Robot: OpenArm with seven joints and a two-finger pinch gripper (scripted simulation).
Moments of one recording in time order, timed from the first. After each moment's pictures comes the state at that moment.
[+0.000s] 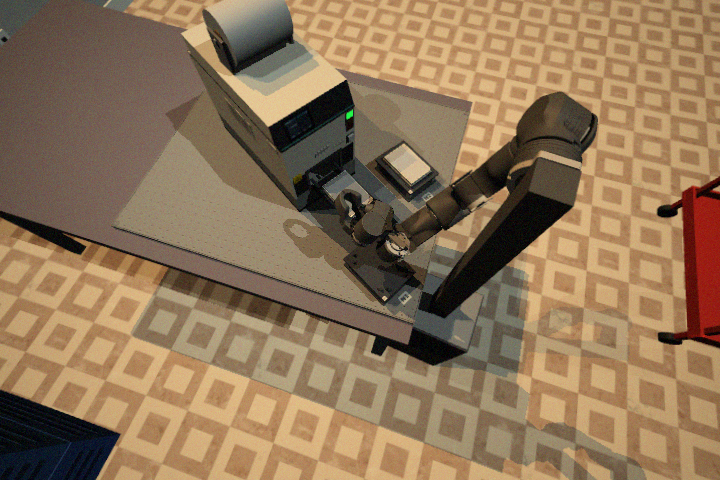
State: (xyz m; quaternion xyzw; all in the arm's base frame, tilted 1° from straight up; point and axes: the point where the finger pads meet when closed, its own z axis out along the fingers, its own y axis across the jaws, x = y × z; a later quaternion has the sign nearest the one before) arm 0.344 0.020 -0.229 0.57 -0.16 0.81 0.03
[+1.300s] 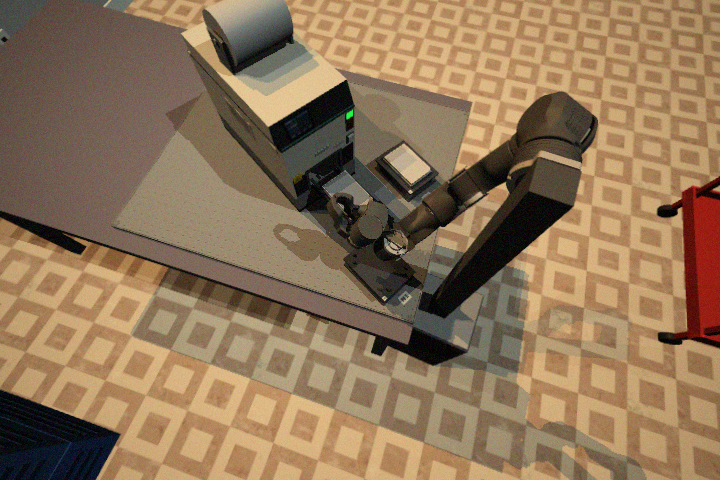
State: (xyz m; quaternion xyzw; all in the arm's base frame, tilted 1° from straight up) arm 0.351 0.047 -0.209 0.55 -0.08 0.83 0.00
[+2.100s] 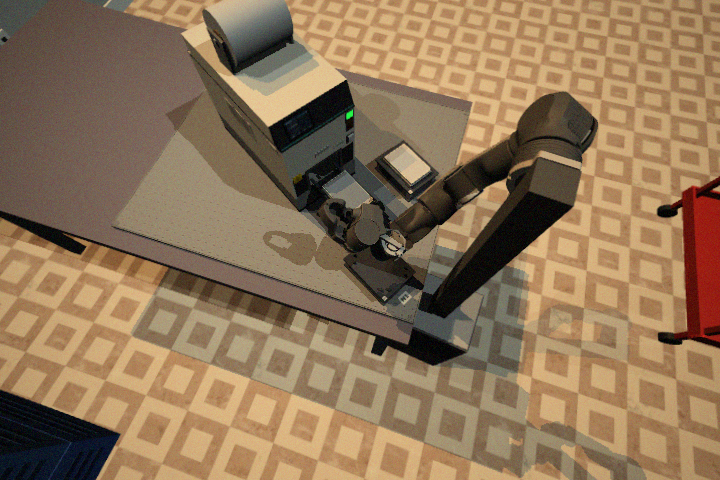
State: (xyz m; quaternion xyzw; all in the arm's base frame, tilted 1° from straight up) arm 0.352 0.081 -0.185 0.53 -0.01 0.85 -0.04
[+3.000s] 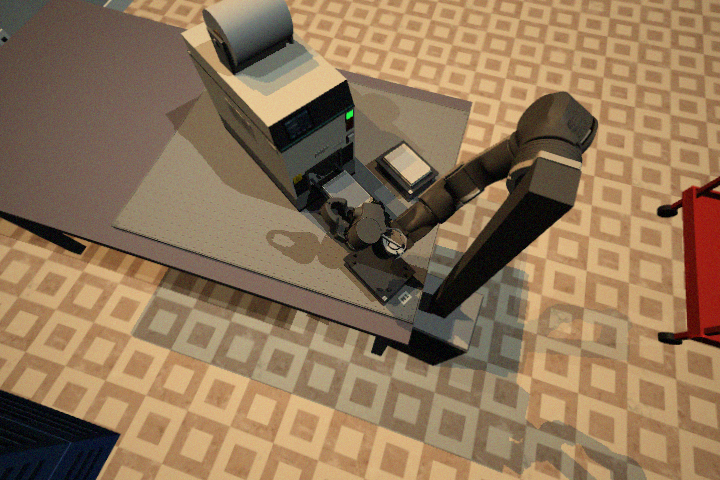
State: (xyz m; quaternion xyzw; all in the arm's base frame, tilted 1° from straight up) arm 0.352 0.074 -0.193 0.54 -0.01 0.84 -0.03
